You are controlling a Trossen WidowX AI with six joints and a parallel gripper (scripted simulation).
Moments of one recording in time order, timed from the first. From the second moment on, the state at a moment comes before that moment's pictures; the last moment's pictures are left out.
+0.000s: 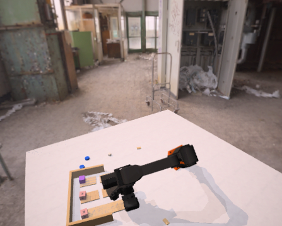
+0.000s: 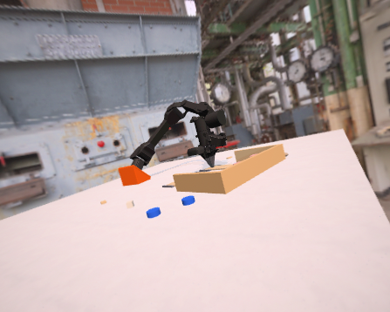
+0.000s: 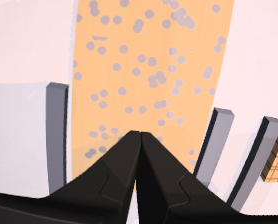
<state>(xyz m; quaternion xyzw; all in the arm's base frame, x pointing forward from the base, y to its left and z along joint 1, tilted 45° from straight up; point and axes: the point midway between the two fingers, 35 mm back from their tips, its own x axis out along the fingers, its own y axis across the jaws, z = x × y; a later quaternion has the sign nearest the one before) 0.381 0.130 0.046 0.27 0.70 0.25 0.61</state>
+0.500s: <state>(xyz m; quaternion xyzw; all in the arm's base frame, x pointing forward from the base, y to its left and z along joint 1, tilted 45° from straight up) 0.381 0.130 0.045 0.27 0.70 0.25 0.61</state>
